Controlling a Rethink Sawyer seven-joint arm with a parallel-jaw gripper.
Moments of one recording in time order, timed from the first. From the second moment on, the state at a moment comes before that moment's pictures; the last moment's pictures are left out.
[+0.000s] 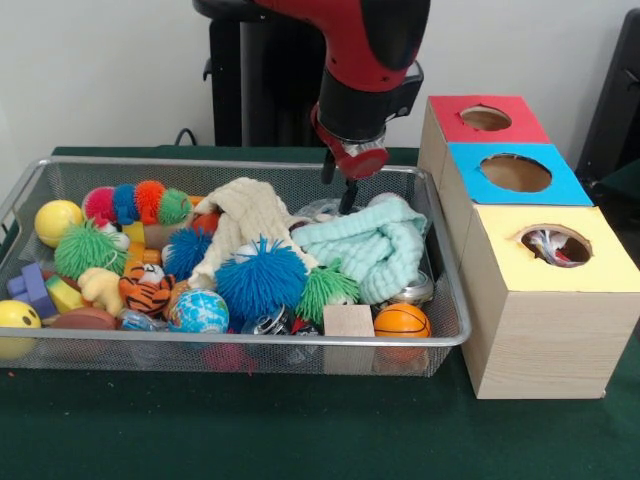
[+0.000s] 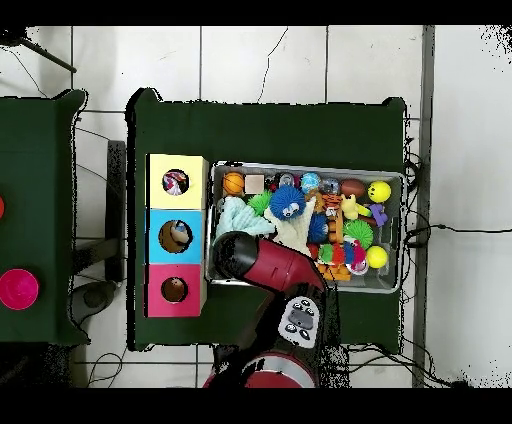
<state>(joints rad) 0.01 -0.44 -0.30 1.76 0.24 0.52 2.52</state>
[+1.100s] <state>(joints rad) -0.02 -0.31 -0.29 1.67 0.24 0.45 2.52</state>
